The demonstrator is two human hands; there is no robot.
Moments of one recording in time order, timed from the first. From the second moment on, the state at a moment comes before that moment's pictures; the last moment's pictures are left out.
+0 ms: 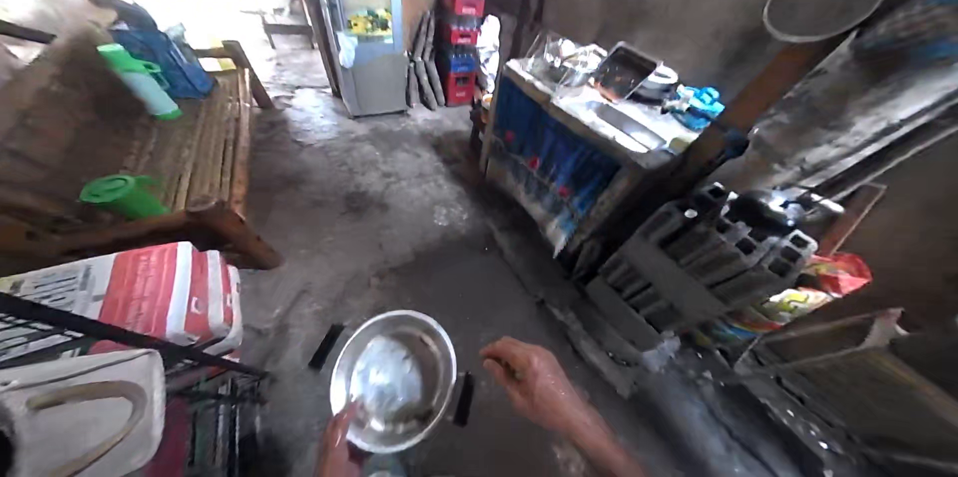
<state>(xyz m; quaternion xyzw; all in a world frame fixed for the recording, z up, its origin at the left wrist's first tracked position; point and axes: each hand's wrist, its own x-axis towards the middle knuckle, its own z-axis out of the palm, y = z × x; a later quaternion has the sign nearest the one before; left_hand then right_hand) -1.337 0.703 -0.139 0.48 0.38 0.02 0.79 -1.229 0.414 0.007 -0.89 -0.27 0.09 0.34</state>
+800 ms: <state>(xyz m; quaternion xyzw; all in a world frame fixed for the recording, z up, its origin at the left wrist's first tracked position) -0.767 0.439 -0.057 0.66 0.05 -0.20 0.72 -0.799 0.275 -0.017 -0.94 0.02 0.32 0.14</state>
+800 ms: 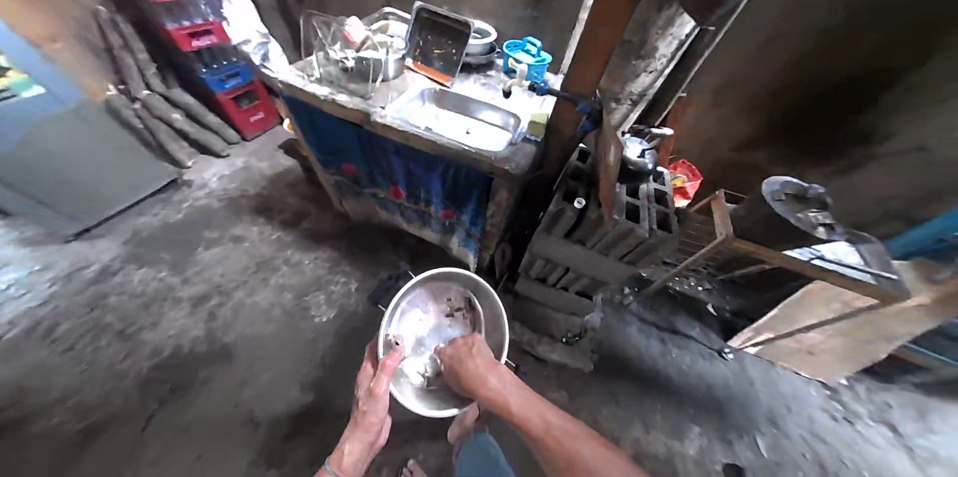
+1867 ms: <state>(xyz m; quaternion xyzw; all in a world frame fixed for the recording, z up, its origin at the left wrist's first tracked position) -0.357 0.221 -0.051 0.69 -0.18 -0.36 0.60 -0.452 0.126 -0.041 -0.86 0.27 0.16 0.40</state>
